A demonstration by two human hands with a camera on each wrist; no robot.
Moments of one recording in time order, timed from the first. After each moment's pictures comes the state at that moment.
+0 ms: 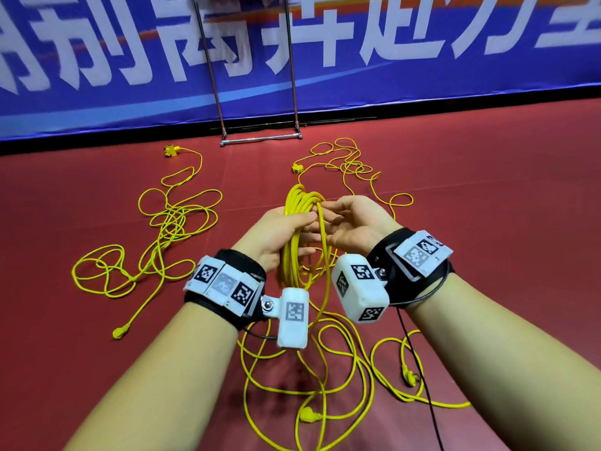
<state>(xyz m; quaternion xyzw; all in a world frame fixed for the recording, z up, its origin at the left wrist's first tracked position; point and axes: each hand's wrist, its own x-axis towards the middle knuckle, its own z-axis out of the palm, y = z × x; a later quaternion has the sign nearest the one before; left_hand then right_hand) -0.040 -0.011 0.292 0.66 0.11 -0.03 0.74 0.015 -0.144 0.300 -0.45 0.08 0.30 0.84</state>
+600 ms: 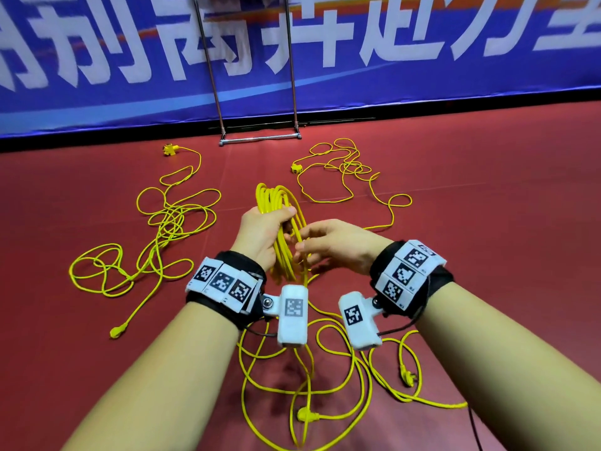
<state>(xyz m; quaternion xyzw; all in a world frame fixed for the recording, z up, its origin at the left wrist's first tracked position) -0.028 -0.001 0.280 0.59 0.20 0.12 0.77 -0.003 -0.143 0.273 -0.73 -0.21 0.32 0.57</state>
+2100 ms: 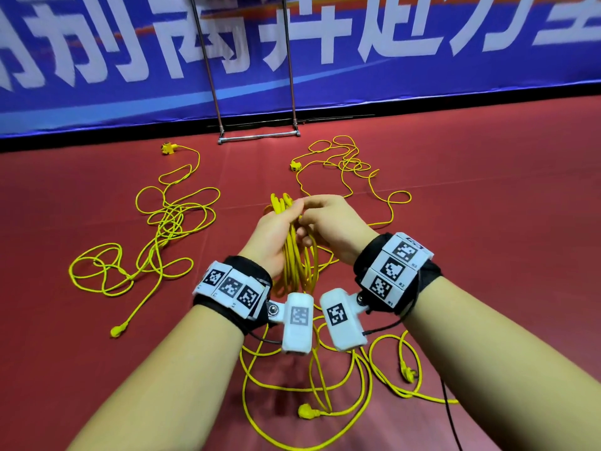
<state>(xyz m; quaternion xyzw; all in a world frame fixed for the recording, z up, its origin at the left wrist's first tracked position) -0.035 -0.020 0.277 0.55 0.13 0.05 0.83 -0.014 -0.122 0.296 -0.70 -0.15 0.16 0.68</state>
